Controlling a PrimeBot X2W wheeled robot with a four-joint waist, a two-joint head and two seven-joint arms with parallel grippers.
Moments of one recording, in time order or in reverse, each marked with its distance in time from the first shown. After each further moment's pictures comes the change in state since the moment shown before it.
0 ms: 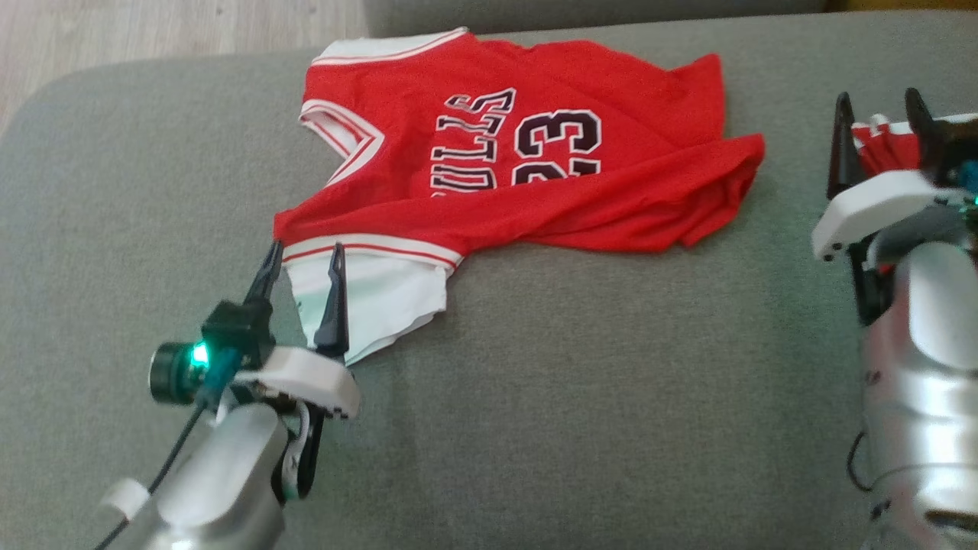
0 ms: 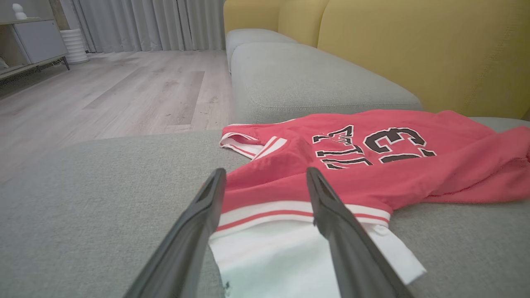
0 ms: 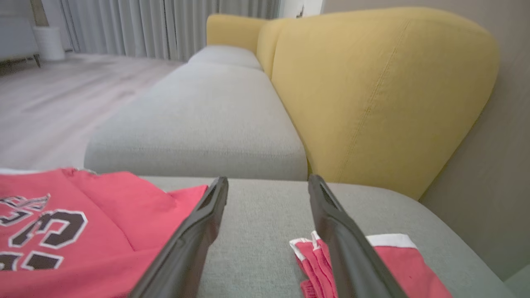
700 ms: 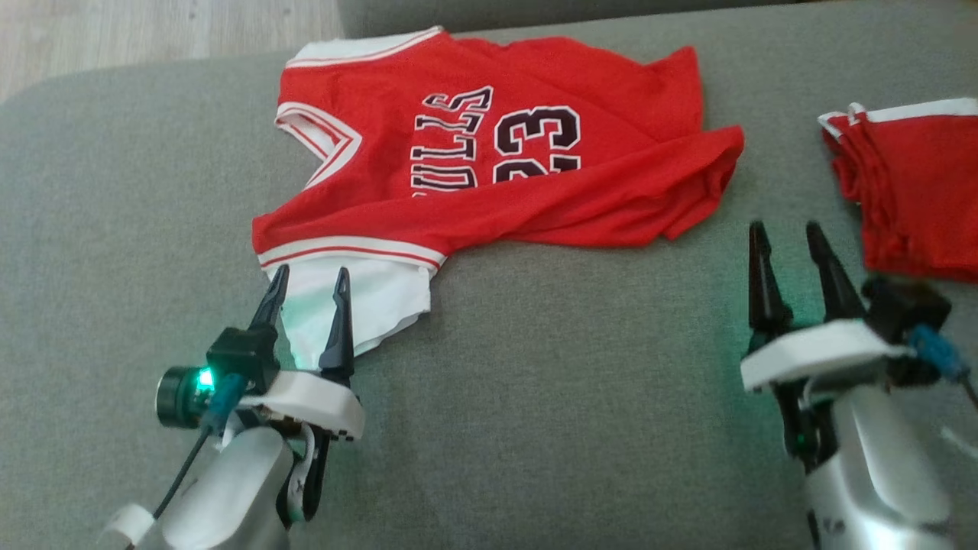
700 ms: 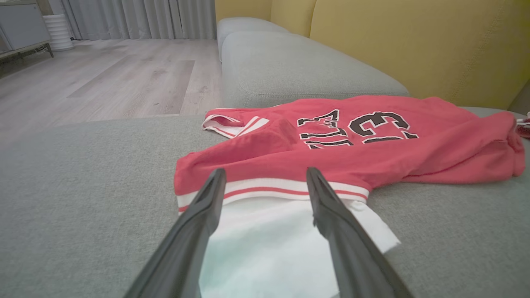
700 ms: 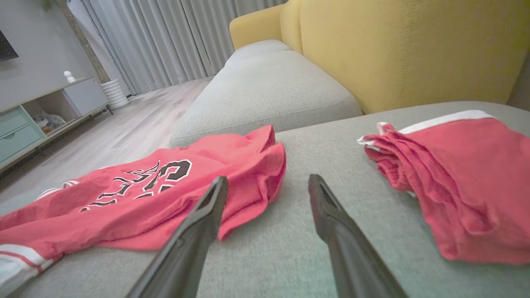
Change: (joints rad) left arm 0.083 -0.009 0.025 -0.045 0.021 0.005 0.000; right arm 0.434 0.035 0.305 -0.336 0.530 0.000 -0.065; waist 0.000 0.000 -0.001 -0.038
